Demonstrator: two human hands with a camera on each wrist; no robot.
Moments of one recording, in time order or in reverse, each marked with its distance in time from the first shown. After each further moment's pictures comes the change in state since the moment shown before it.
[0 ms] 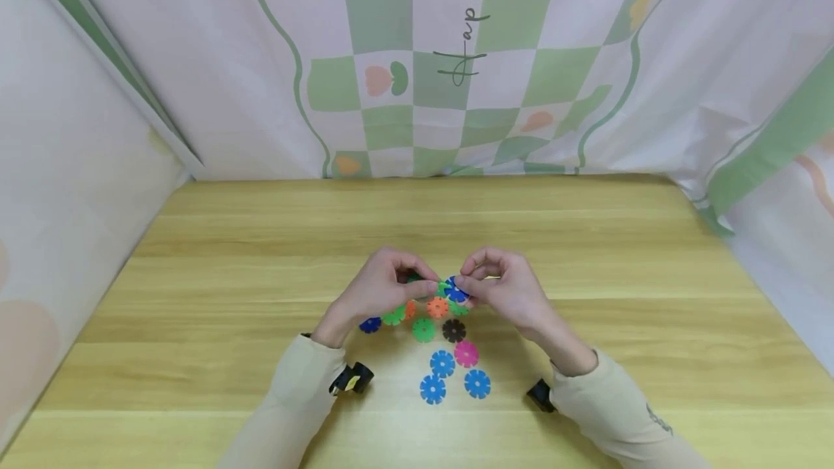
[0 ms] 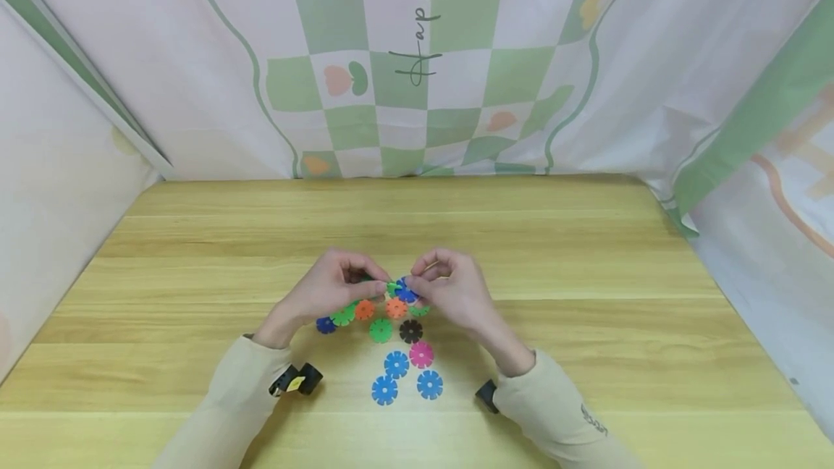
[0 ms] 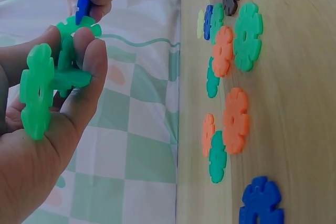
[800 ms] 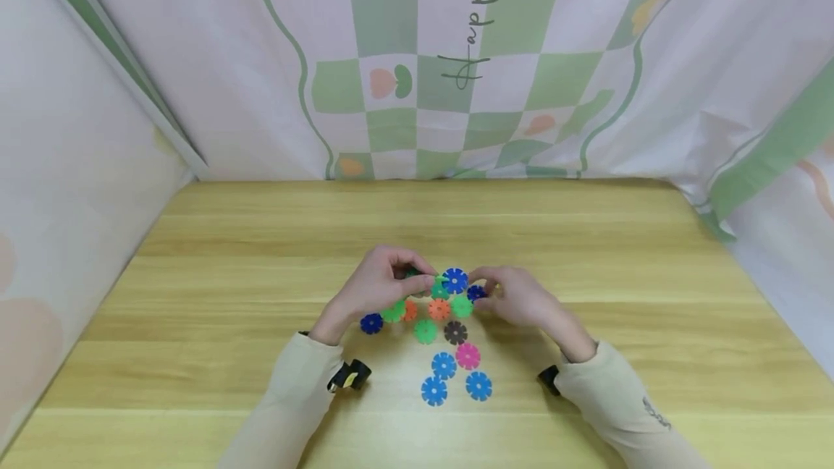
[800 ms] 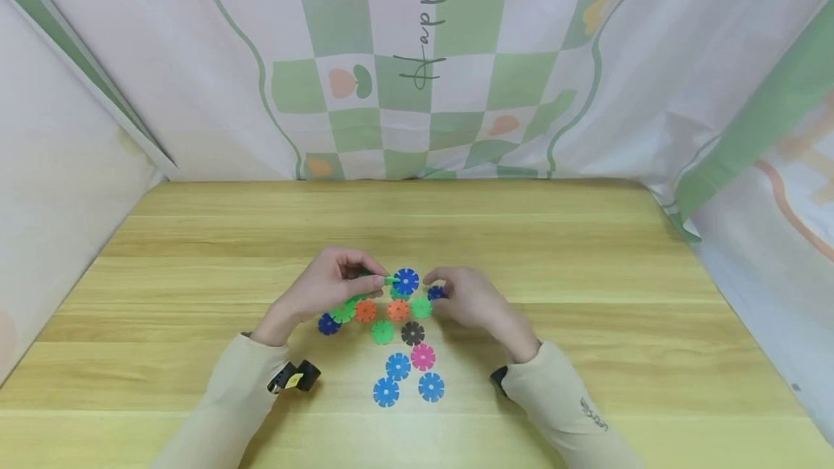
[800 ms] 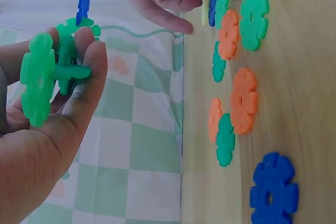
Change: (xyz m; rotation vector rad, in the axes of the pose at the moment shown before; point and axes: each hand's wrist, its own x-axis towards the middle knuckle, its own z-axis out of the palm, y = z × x) left_hand -0.003 0.004 -0.006 -0.046 0.034 -0.061; right_hand 0.015 0.022 -0.025 -0.760 -0.222 -0.061
